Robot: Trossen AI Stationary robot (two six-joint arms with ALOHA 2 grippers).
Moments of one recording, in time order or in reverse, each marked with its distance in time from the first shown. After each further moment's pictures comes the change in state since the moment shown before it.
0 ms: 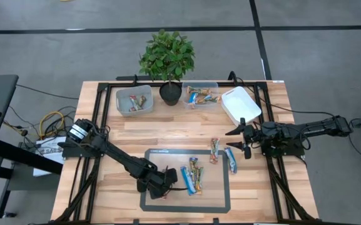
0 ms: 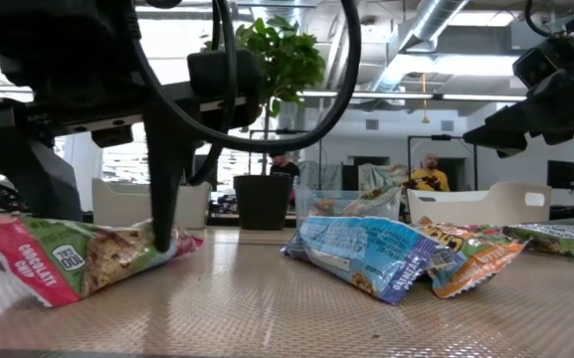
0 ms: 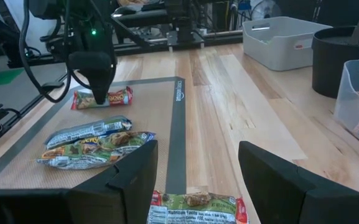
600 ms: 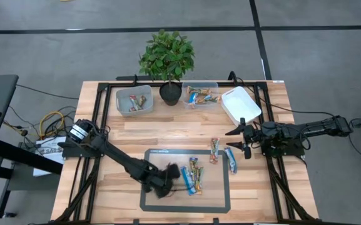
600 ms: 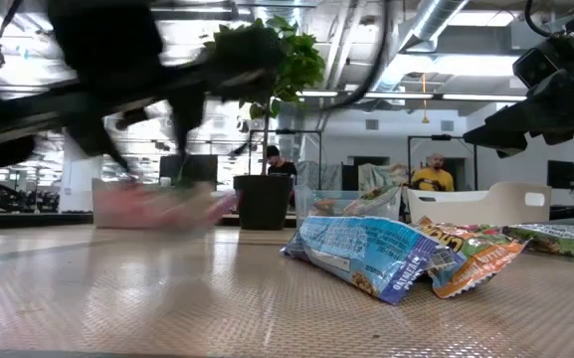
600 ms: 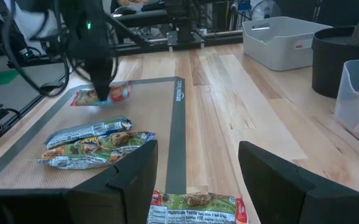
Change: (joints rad) left arm 0.001 -0.005 0.055 -0.003 -0.223 -0.092; right arm 0.000 0.000 0.000 0.000 0.000 0.000
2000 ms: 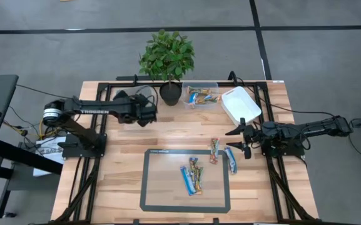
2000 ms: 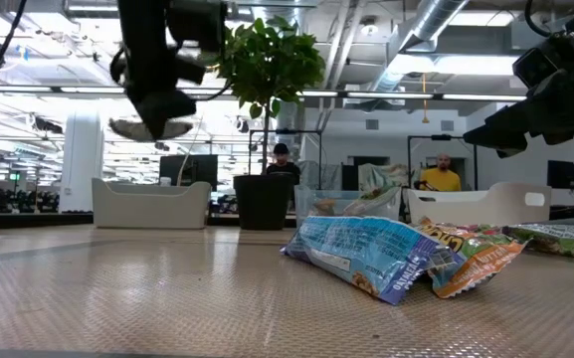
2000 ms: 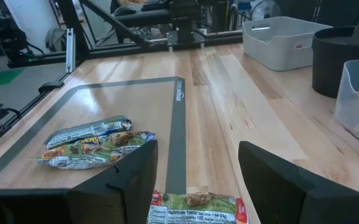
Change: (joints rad) left arm 0.663 -0.426 -0.054 -0.791 -0.531 -1.382; right arm 0.000 0.000 0.000 0.000 0.000 0.000
